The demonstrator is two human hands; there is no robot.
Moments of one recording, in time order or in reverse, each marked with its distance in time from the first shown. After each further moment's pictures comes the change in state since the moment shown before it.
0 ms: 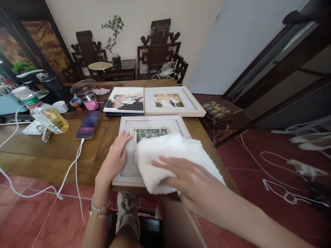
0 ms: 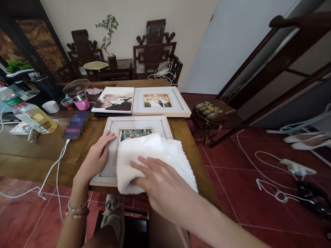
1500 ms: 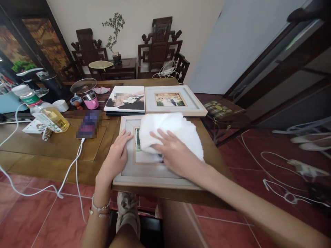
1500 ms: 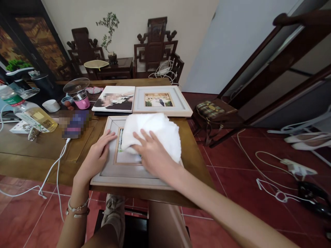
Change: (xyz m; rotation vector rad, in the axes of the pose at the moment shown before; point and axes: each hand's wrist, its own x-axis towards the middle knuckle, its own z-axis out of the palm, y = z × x) left_hand 0.000 -0.003 0.001 0.001 0.009 0.020; right_hand 0.052 0.039 0.023 -0.101 -0.118 0.222
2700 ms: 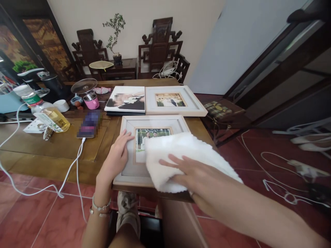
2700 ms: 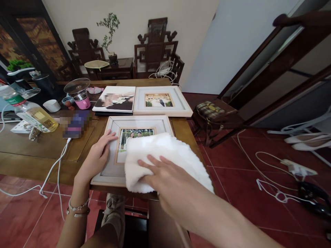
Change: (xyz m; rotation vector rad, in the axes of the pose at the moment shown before) left_hand -0.002 0.002 -0.002 -0.035 -0.009 -0.014; right_hand -0.066 -0.019 -0.036 0.113 -0.126 -0.101
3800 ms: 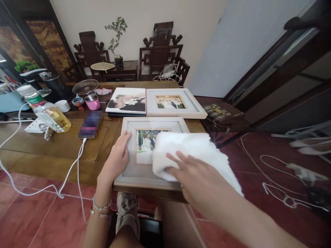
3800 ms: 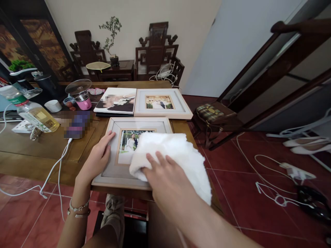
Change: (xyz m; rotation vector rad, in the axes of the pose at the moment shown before) left_hand -0.001 -0.005 0.002 0.036 0.033 -0.047; right_hand 0.017 -0.011 0.006 -0.296 0.029 0.159
